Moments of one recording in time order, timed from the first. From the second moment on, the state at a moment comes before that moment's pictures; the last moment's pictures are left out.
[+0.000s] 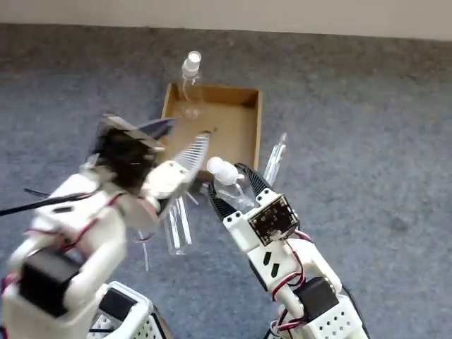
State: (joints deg) left arm 19.6 -62.3 22.0 65.2 -5.5; right arm -34.8 -97.0 86.4 25.4 13.7
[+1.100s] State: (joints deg) left arm 4.4 -89.8 67.2 61.2 0.7; right arm -39.2 -38.3 47.4 20.6 4.0
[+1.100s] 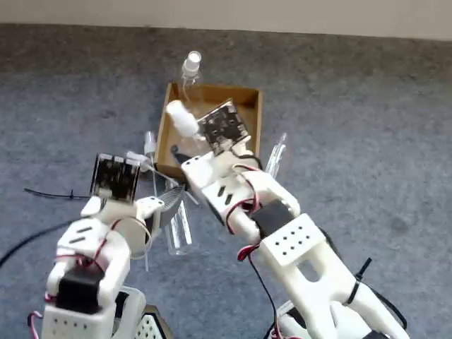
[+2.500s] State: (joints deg) left arm 0.7 -93.7 75.4 51.5 -2.4; right arm -24.8 -17.8 34.7 9.1 3.8
